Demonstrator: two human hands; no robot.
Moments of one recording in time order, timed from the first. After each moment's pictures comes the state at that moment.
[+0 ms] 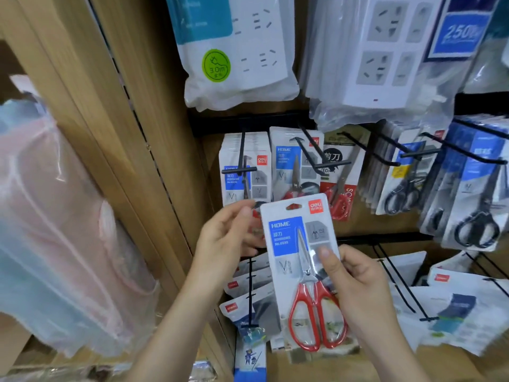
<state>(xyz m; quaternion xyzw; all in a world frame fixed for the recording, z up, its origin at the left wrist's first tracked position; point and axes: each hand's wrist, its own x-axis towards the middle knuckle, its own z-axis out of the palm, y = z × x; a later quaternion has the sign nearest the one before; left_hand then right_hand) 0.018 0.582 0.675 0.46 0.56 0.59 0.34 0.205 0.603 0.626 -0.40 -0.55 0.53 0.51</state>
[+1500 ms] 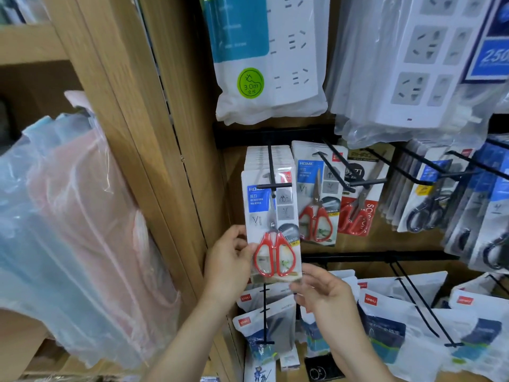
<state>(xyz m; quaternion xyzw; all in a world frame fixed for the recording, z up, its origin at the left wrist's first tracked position) -0.022 0.601 0.633 0.46 0.67 0.53 0.25 0.144 0.614 0.595 -0.49 -0.48 0.59 0.41</state>
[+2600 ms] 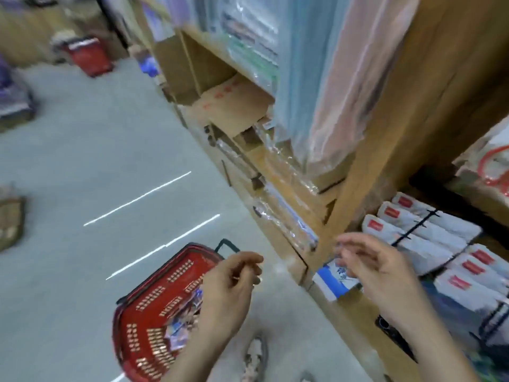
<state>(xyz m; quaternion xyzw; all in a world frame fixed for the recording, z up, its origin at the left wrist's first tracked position) 0.078 0.335 0.506 0.00 0.83 0.55 0.08 0.127 0.557 0.531 -0.18 -0.79 0.59 0.05</state>
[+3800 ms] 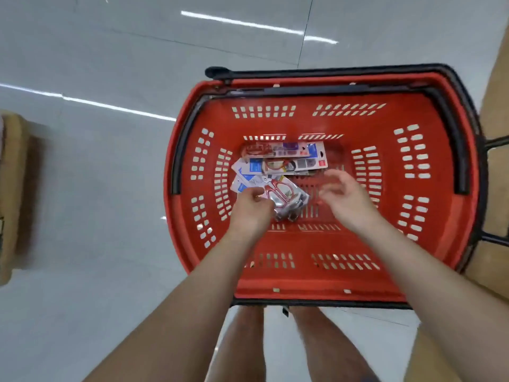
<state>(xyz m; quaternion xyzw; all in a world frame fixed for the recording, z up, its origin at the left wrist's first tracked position) 0.014 -0.017 -0.062 -0.56 0.58 0.55 0.22 -0.087 0.134 -0.093 -0.06 -0.83 0.35 -0.44</state>
